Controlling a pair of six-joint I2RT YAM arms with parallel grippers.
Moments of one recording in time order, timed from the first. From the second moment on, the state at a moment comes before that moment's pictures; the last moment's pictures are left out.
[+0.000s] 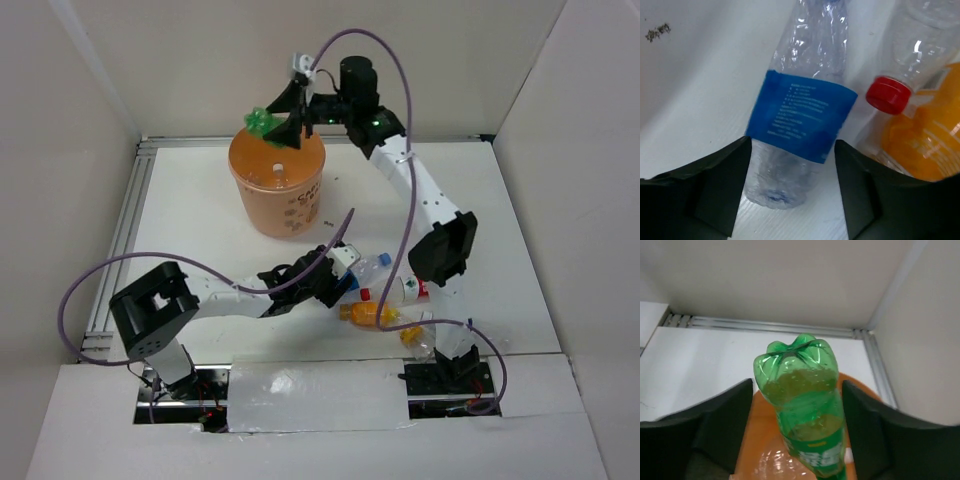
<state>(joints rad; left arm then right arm) -0.99 1.61 0.79 0.24 -0.15 -0.03 0.48 2.14 2.40 -0.28 -1.00 -0.28</state>
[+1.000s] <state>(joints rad) -0.81 1.41 1.25 0.10 -0.32 0.02 -0.12 1.29 1.17 -0.86 -0.84 -1.04</state>
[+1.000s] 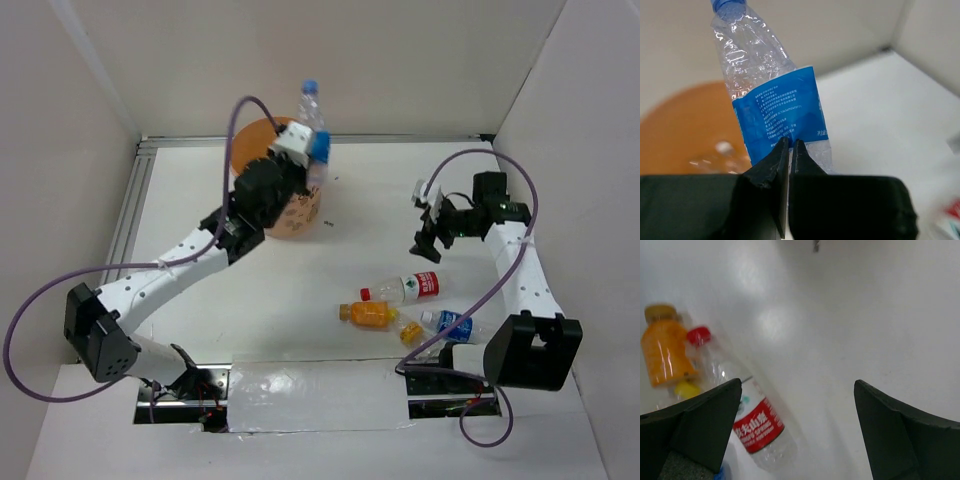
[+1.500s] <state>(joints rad) -0.51 1.65 1.41 -0.11 -0.52 -0.10 -0.01 1.15 0.72 -0.88 -0.59 -1.38</state>
